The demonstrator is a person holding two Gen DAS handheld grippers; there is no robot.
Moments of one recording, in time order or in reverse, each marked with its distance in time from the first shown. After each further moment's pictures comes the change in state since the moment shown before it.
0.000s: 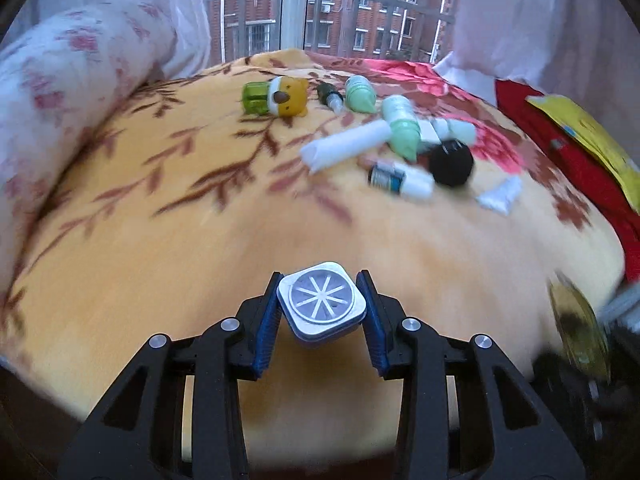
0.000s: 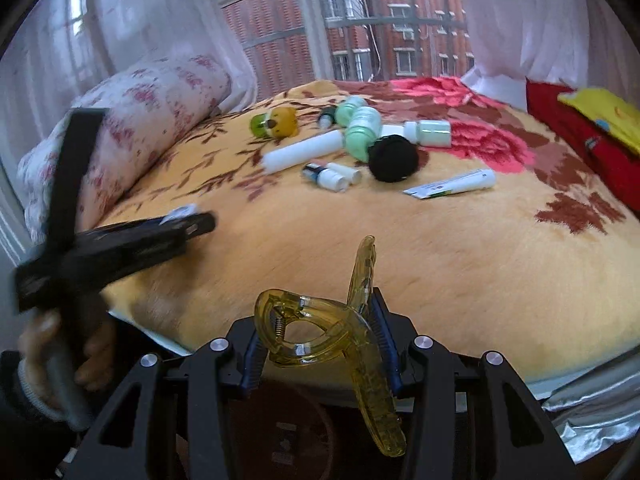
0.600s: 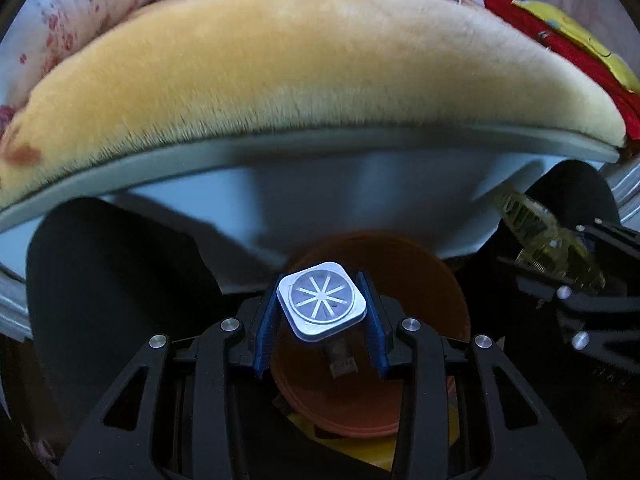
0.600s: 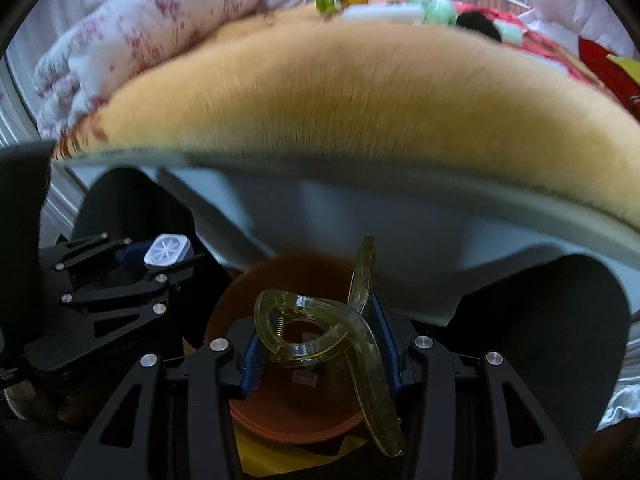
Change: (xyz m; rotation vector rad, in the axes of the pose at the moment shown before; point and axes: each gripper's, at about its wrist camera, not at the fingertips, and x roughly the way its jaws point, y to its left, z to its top) left arm 0.007 0.025 -0.153 0.057 0.230 0.012; right arm 0.049 0.059 -0.108 -0.083 0.286 0.060
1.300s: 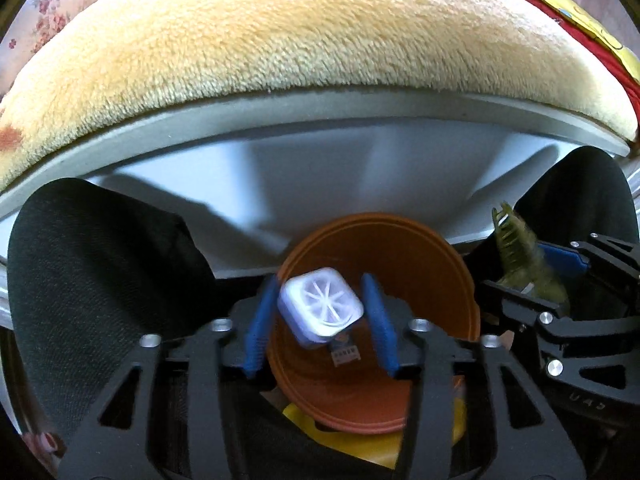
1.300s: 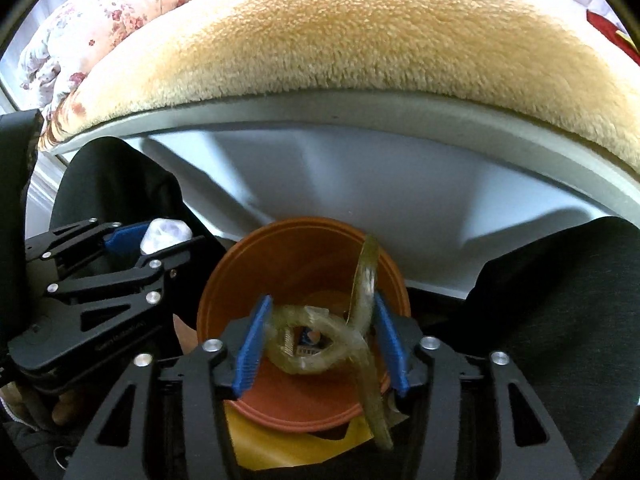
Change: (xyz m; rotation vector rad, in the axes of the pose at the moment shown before) left arm 0.018 0.000 -0.007 -0.012 0.049 0.012; right arm 0.031 -0.001 -0.005 0.033 0.085 -0.005
